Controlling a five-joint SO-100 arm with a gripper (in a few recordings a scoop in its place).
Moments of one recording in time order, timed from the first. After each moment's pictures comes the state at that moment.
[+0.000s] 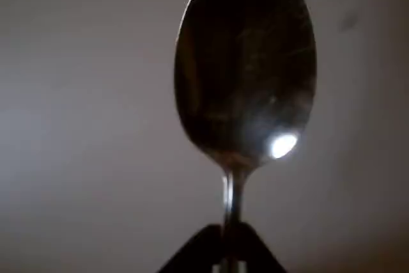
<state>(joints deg) 25.0 76.8 68.5 97.9 -96.1</state>
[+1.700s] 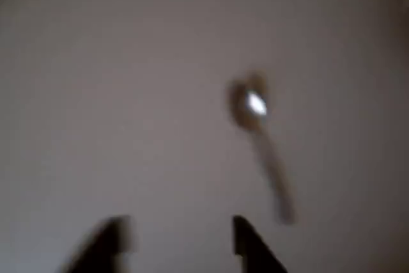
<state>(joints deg) 28.4 104.1 69.3 86.8 -75.2</state>
